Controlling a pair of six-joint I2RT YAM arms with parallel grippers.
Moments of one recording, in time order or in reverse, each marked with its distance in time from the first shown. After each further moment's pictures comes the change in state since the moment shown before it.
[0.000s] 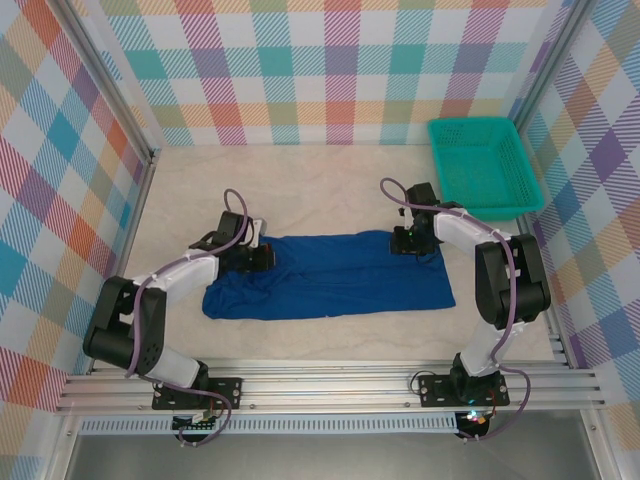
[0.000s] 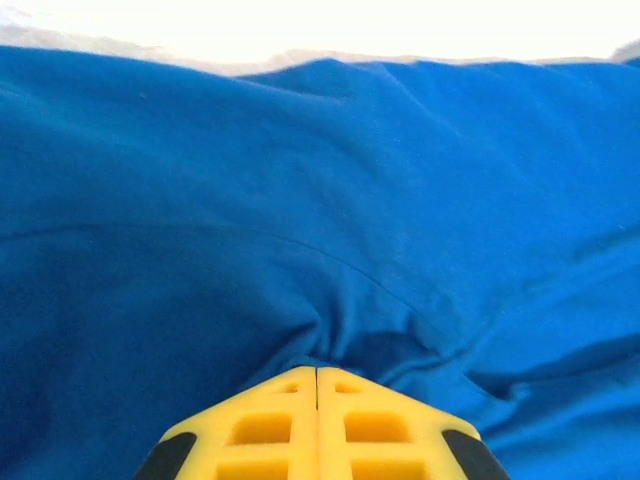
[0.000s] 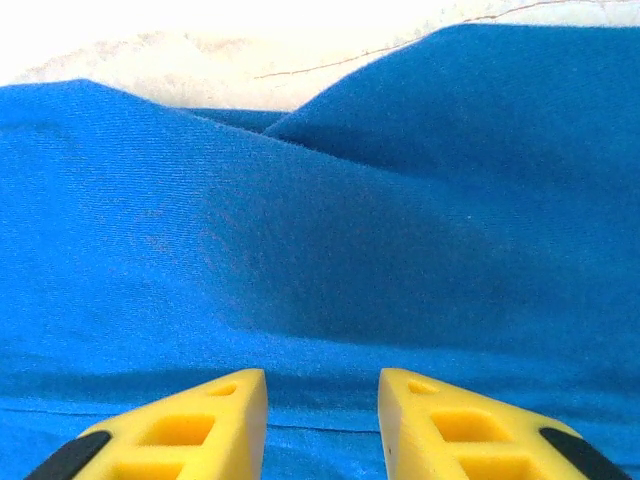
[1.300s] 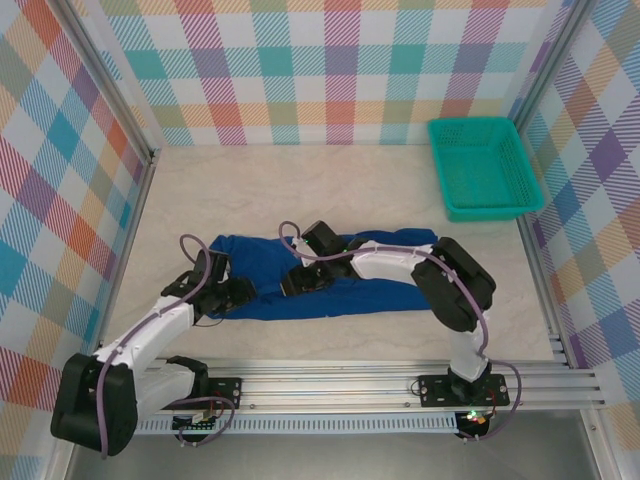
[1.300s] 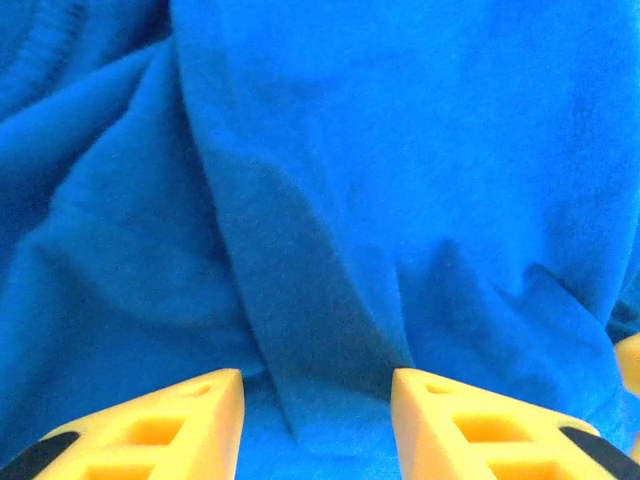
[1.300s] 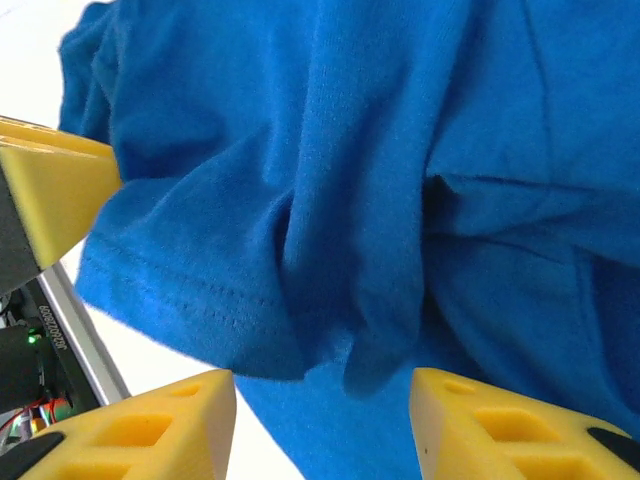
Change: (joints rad) left arm 0.063 -0.382 -0.294 -0.183 -0.120 -0.376; right arm 0.609 0.186 0.074 0.404 -0.349 0.276
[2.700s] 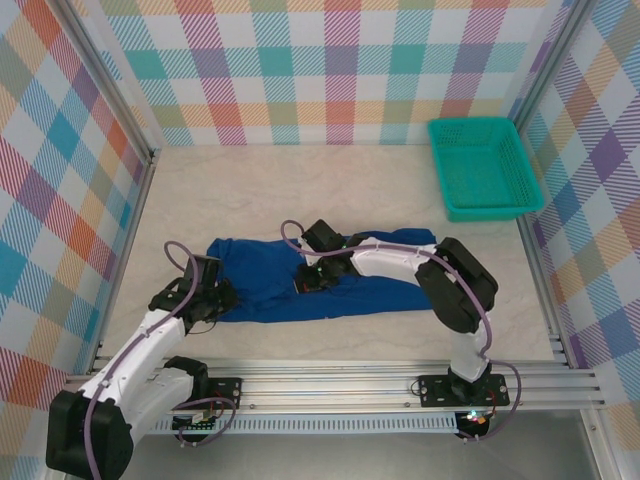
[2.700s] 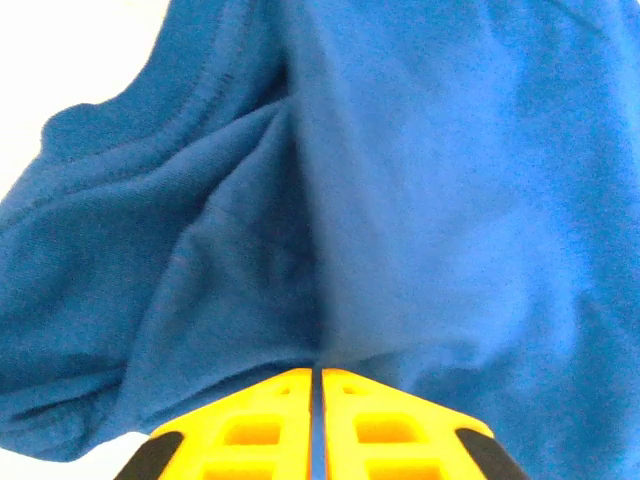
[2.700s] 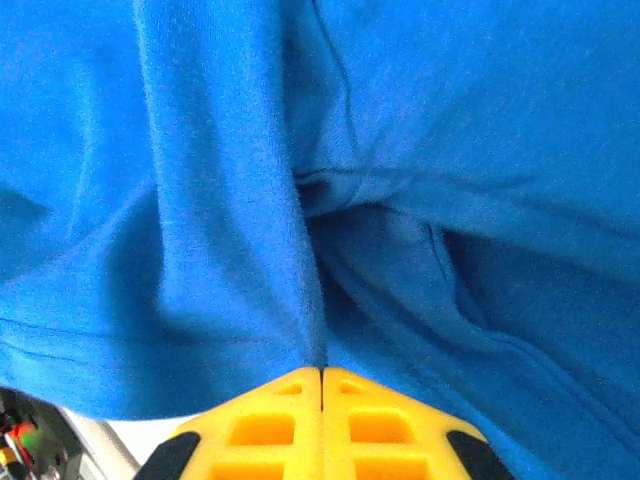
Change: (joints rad) left arm 0.015 -0.171 0.005 -0.177 -0.150 -0.018; right arm -0.003 -0.019 0.038 -0.167 0.108 0.035
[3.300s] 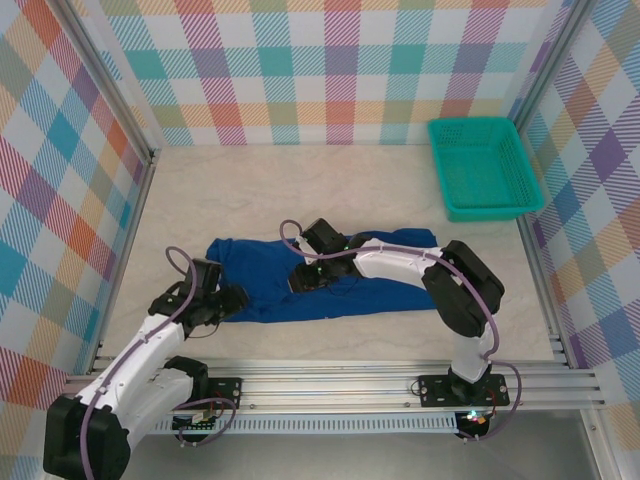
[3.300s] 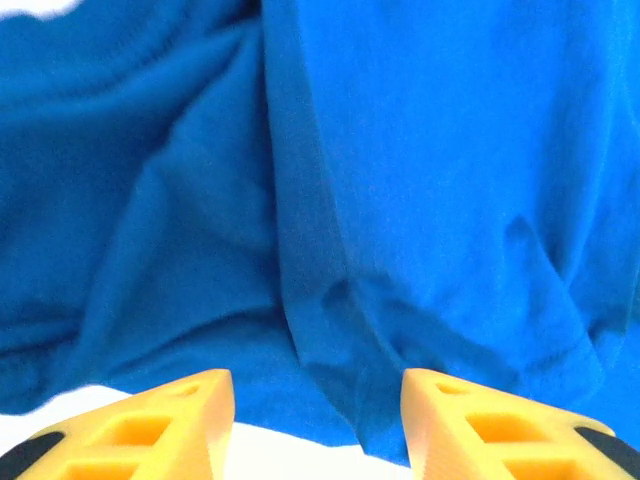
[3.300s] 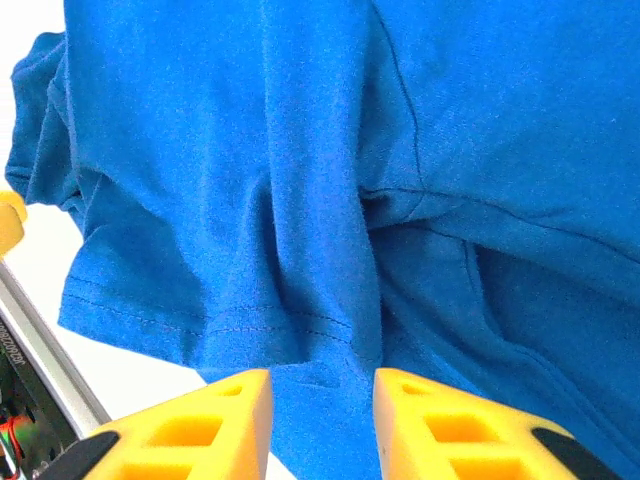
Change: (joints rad) left arm -0.041 -0.058 -0.031 -0.025 0.093 -0.050; right arm 0.016 -0.053 -0.023 0.050 0.013 -0.056
